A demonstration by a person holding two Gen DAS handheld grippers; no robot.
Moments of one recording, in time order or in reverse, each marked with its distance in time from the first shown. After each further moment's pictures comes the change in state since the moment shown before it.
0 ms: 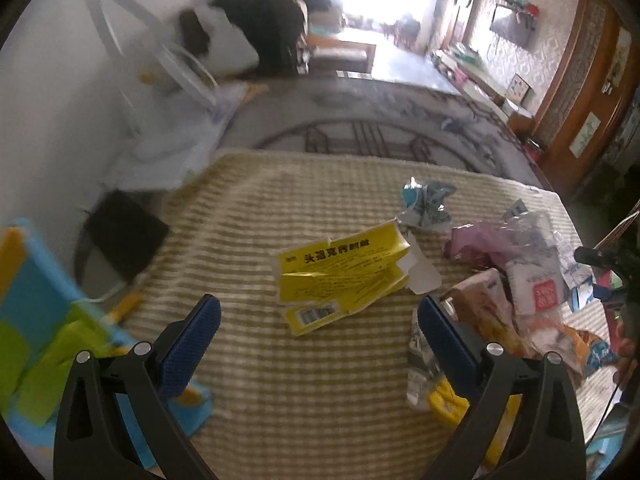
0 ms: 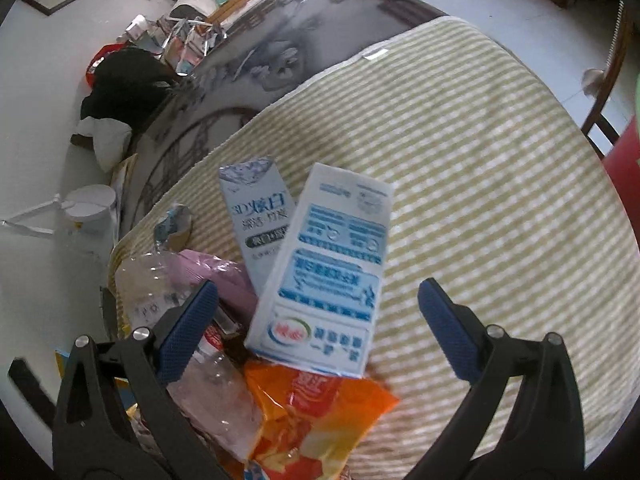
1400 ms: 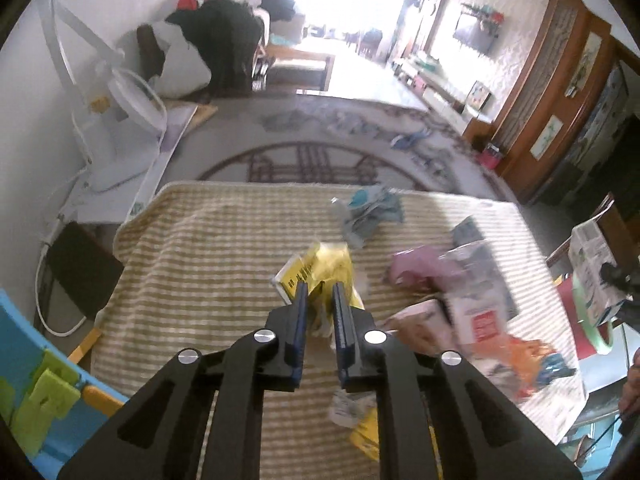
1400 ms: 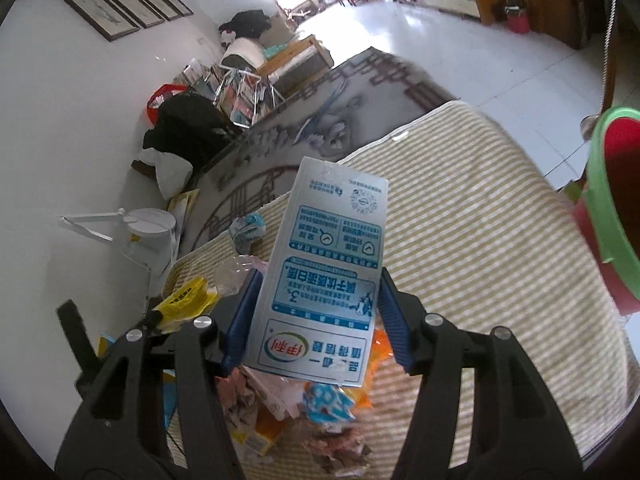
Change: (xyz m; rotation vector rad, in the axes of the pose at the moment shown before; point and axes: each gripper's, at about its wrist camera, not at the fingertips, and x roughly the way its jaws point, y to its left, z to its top) left arm -0.032 -0.035 0.015 0.049 -0.083 -0.137; right arm -0.111 -0.005 -0.031 -0.054 -0.232 0.121
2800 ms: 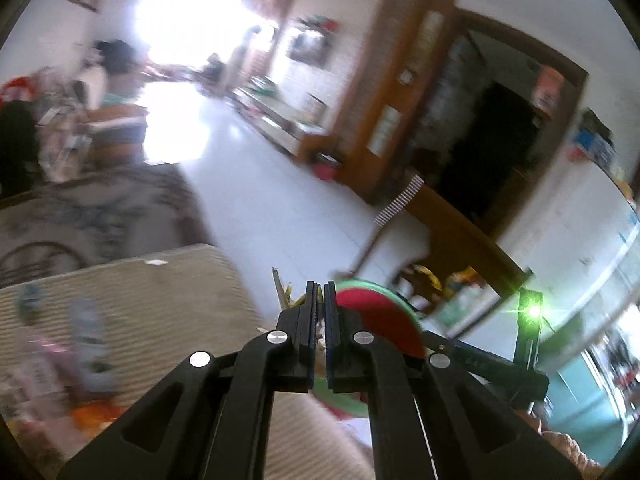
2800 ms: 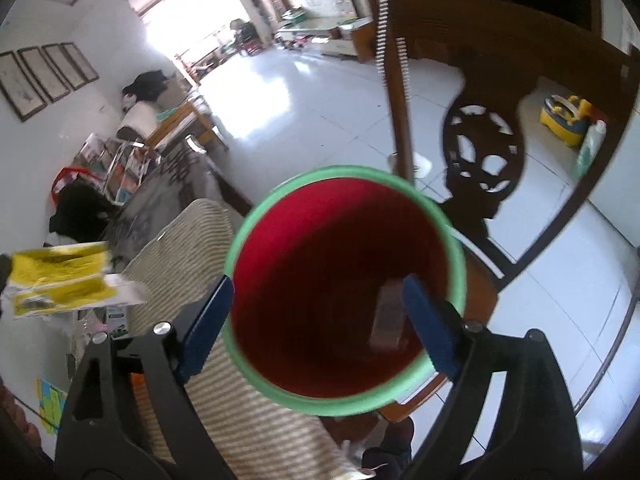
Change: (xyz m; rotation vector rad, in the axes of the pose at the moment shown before) left arm -0.036 -0.442 -0.005 0.266 -0.090 -0.480; right arm -0.179 -0.294 0.032 0.162 -0.190 -0.318
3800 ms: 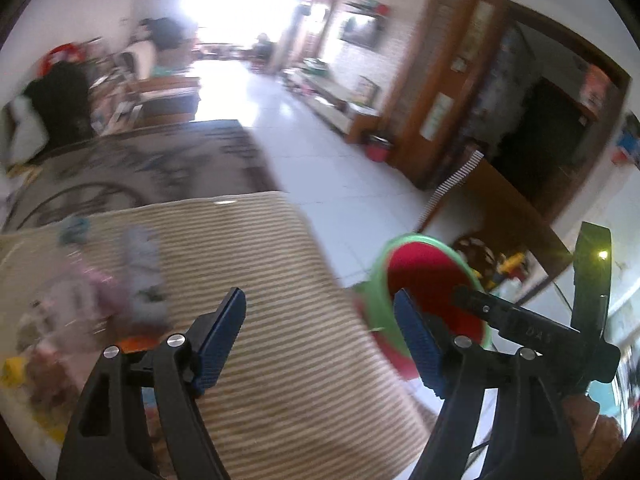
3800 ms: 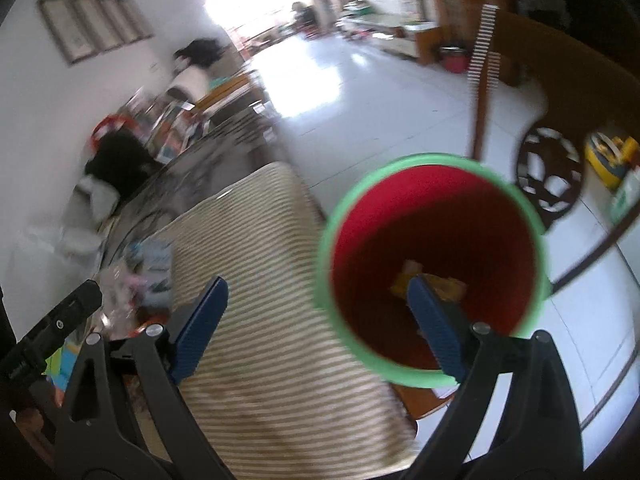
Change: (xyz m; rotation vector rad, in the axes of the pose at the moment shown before) left arm -0.049 0.080 -0.067 -0.120 0.029 0.229; right arm 0.013 0.134 -0.037 -0.258 0.077 0.154
